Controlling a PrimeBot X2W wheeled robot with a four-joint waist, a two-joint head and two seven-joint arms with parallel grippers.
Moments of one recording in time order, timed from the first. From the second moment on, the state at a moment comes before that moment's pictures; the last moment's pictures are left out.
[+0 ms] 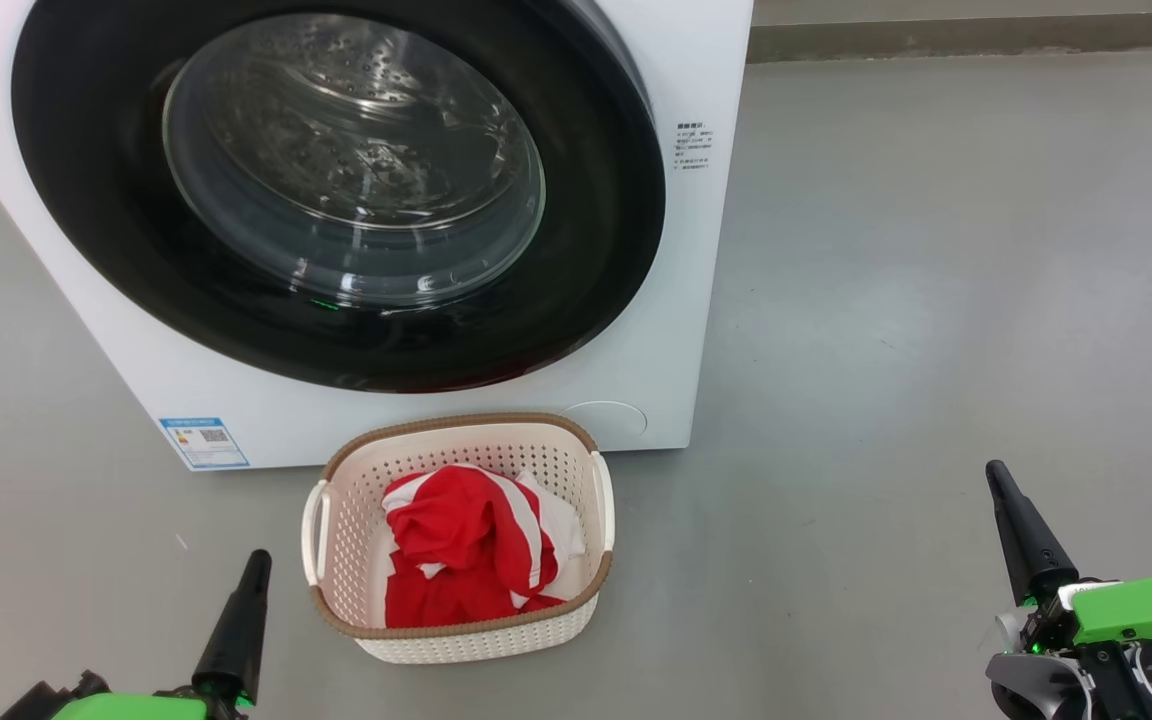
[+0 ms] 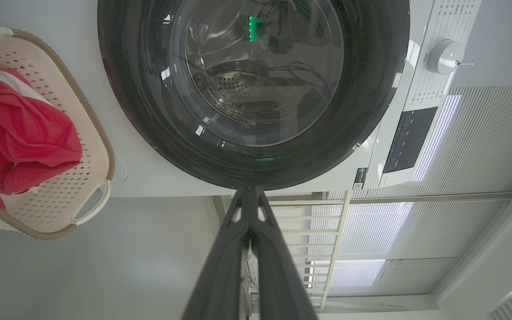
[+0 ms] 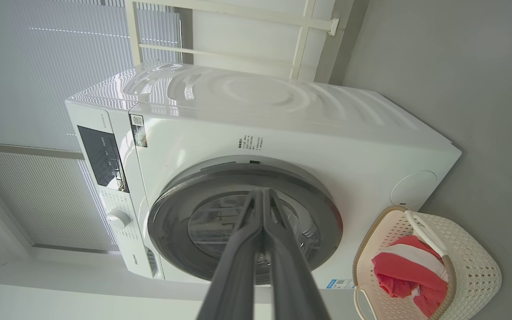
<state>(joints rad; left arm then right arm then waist) -0.07 0.08 0.02 0.26 -1.66 -0.12 0.06 -0.07 -0.12 -0.02 0.27 1.70 0.13 0.02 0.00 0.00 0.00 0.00</state>
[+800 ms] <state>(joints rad) -0.07 0.08 0.02 0.26 -1.66 -0.12 0.06 -0.07 -0.12 -0.02 0.27 1.70 0.13 0.02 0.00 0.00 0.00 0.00</state>
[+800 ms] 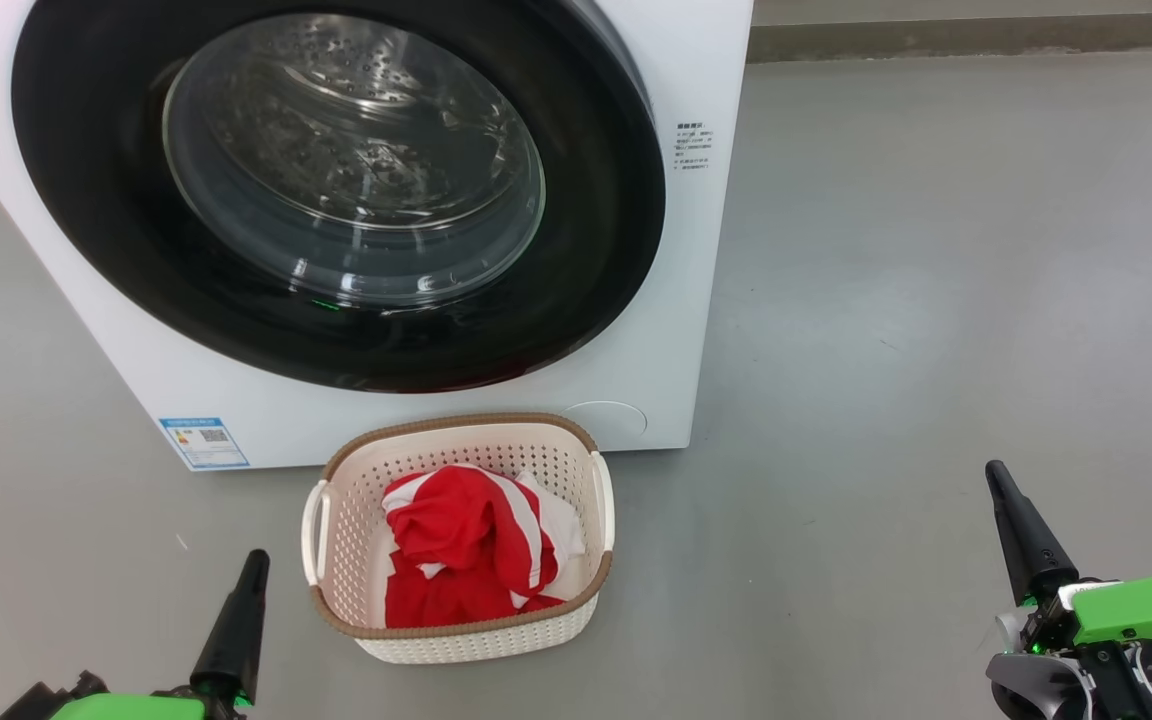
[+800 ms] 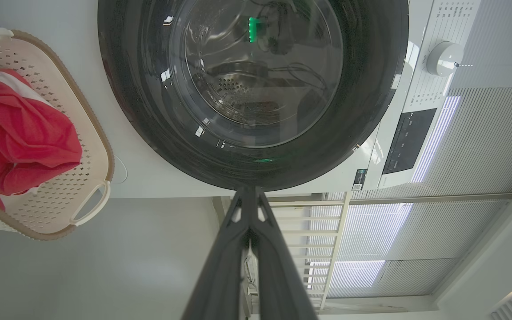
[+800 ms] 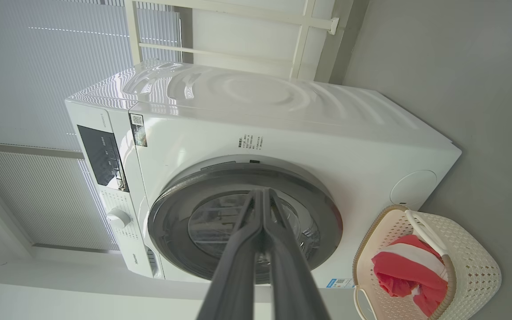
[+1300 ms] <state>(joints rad) -0.07 0.08 0.03 0.26 -1.66 -0.12 0.06 -0.07 -0.12 -0.02 0.27 1.70 0.13 0.03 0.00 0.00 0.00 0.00</state>
